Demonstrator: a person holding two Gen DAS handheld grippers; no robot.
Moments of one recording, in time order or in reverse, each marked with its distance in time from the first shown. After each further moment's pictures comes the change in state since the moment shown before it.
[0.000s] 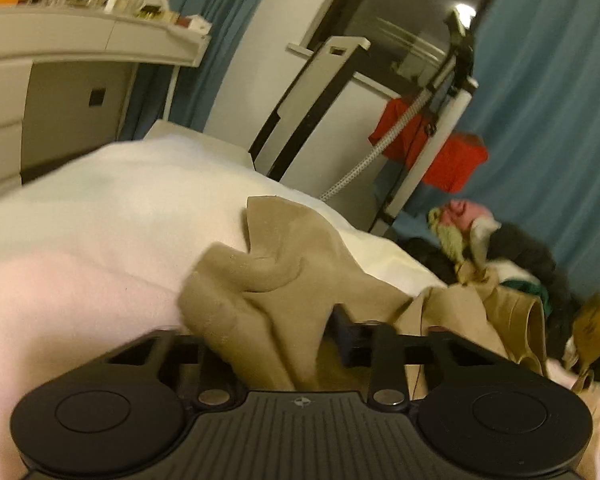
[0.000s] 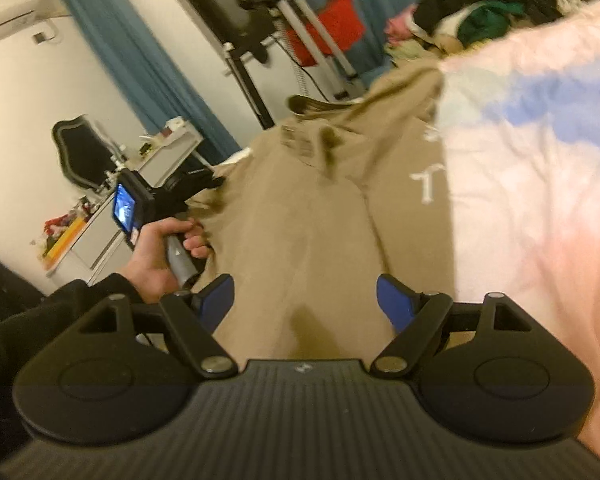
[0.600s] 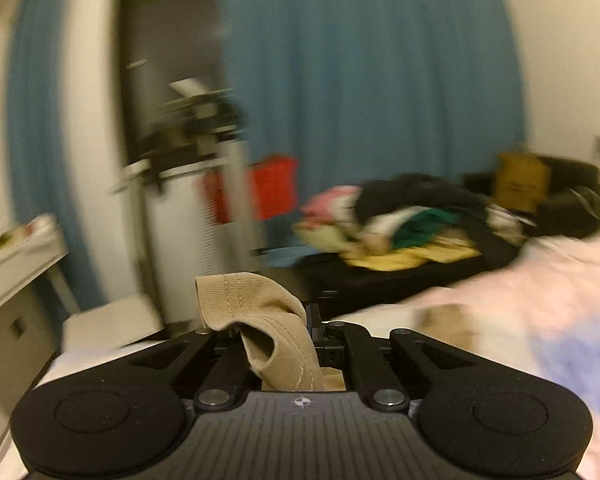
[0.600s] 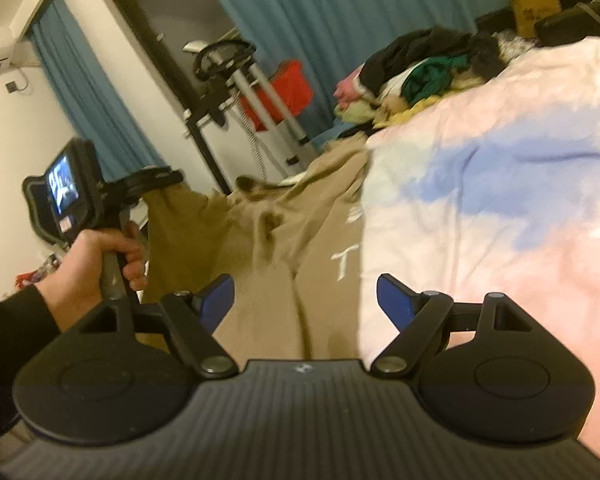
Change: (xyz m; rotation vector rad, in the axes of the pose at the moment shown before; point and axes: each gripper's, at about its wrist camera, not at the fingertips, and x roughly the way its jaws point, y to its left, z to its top) left arm -0.126 -0.280 -0.051 0.717 -0.175 -0.210; right arm -0.073 -0.026 0.025 0.024 -0.205 -0.130
